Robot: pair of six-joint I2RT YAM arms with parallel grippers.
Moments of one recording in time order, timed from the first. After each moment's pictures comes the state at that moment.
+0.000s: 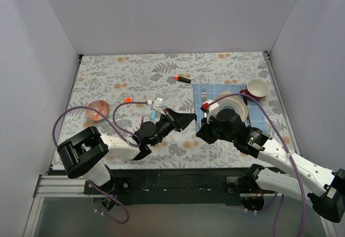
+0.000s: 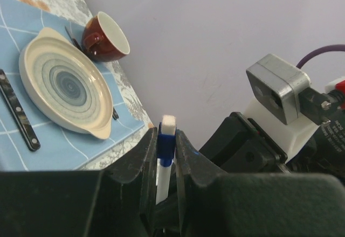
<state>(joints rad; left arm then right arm) -1.01 1.50 0.46 1.22 -0.12 -1.02 0.87 0.87 0.68 -0.39 -0.05 0.26</state>
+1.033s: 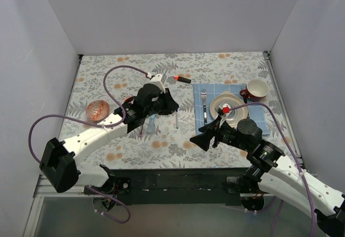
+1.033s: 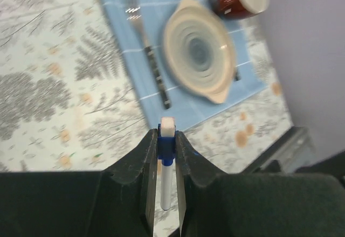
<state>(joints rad) -0.78 1.26 0.98 -0.09 -0.01 -0.66 0.83 0.58 0.52 -0.11 -0.27 0.40</state>
